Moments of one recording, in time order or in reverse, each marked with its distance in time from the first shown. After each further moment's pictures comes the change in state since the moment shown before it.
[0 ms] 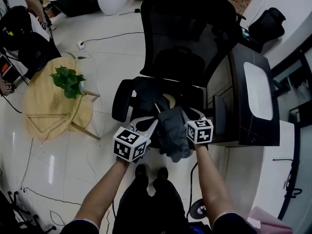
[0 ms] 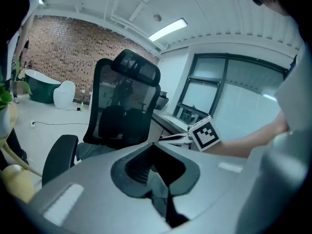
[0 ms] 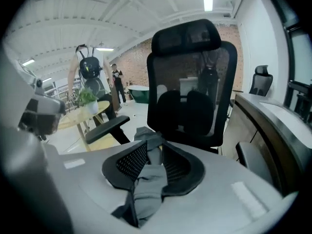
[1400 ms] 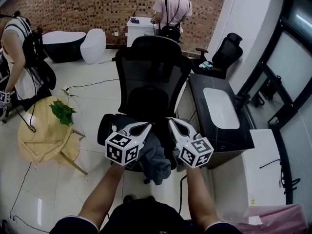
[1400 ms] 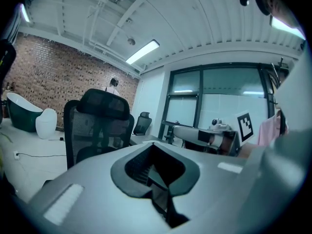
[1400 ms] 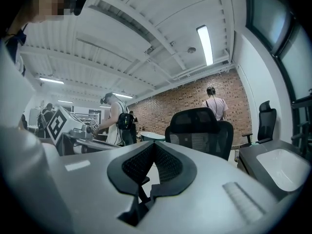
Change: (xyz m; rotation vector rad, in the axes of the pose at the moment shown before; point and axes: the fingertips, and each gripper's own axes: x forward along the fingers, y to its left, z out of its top) left arm -0.029 -0.142 0.130 0.183 -0.226 -0.135; right arm -0.252 0.057 0.154 -0.080 -0.581 0.130
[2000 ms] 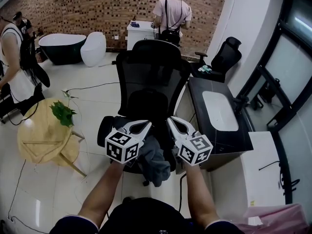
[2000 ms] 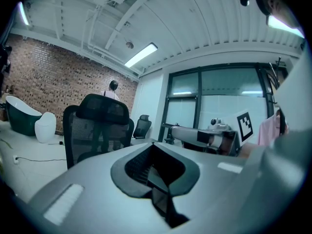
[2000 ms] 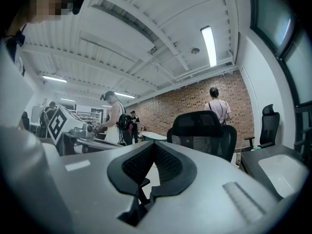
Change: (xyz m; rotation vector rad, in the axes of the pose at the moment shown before) left arm -0.002 0.002 0.018 0.027 -0.036 -0.003; right arm 0.009 0.006 0.016 -0.034 -0.007 0.024
